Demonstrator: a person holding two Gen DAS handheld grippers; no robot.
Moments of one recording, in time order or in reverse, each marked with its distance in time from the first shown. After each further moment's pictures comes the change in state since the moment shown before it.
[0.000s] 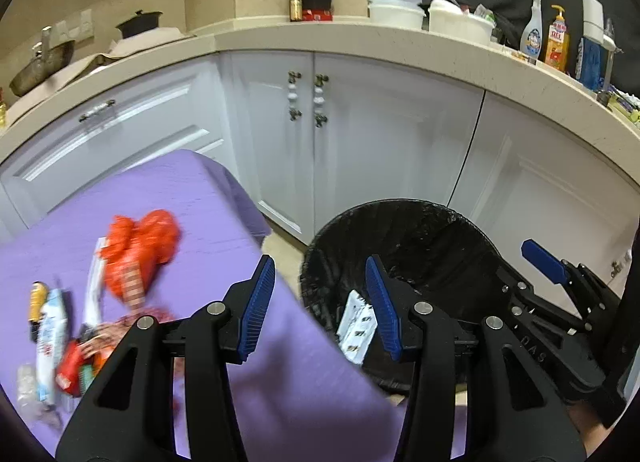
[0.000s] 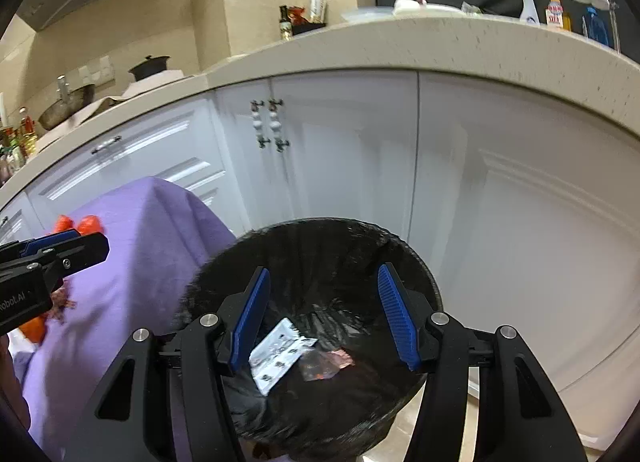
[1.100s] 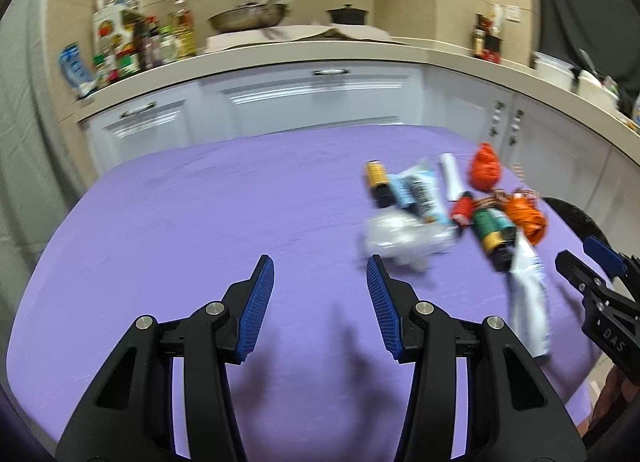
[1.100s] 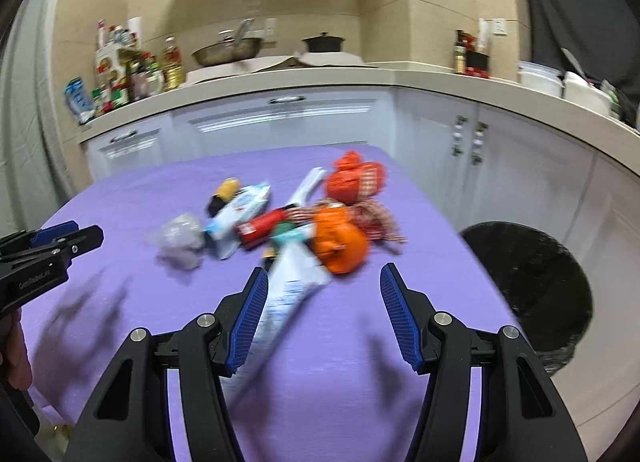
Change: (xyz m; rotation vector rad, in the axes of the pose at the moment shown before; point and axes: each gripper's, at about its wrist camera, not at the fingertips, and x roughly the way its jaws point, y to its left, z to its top) left arm -0.192 0.238 -0.163 -0.289 -0.054 0.421; right arm -0.097 0.233 -0.072 -0.296 0.015 0.339
